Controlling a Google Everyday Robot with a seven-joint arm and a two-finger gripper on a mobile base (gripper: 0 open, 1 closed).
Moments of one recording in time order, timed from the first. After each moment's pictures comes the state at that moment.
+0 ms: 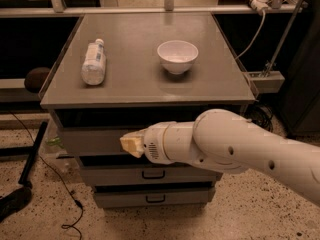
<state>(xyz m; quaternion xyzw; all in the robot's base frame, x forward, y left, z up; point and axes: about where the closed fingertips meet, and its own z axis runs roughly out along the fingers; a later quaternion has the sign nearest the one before) 0.471 0.074 0.783 -0.31 0.81 0.32 0.38</state>
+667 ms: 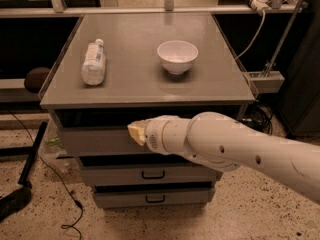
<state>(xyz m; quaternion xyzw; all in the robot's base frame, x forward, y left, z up) 0.524 0.060 0.769 -0.28 0.81 0.27 0.44</state>
